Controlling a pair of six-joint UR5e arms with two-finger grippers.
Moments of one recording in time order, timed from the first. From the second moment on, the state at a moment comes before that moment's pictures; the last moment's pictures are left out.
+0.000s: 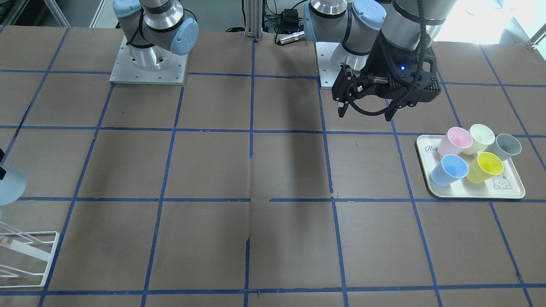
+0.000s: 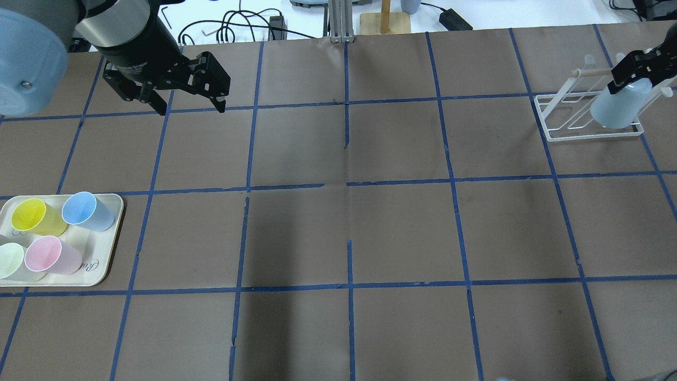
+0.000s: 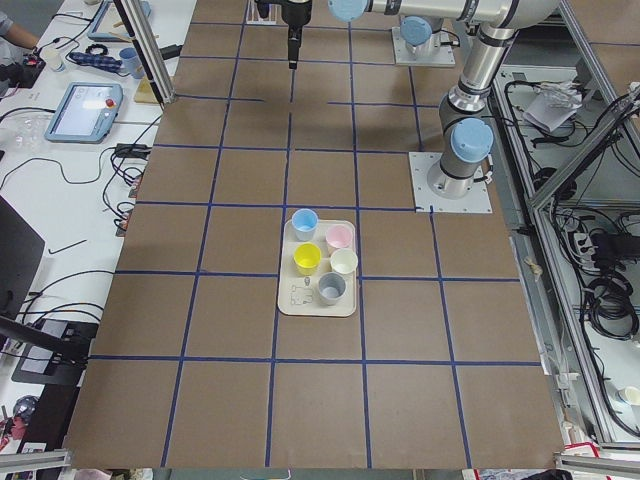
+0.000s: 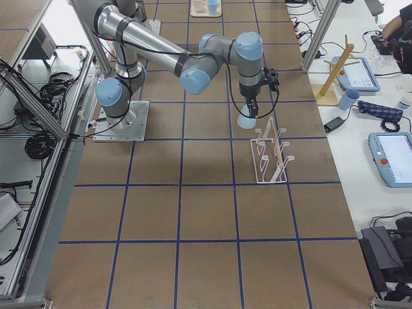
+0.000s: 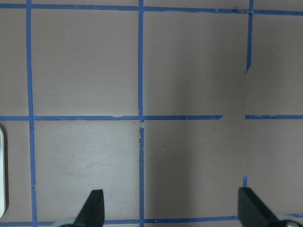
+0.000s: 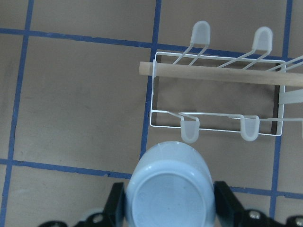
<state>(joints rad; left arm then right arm) -1.59 -1.59 -1.51 -1.53 1.53 0.04 1.06 -1.37 1.58 -1.93 -1.44 -0.62</state>
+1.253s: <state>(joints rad) -1.59 -1.59 -1.51 -1.56 1.55 0.05 1.06 -1.27 1.54 -1.99 -1.42 -0.61</state>
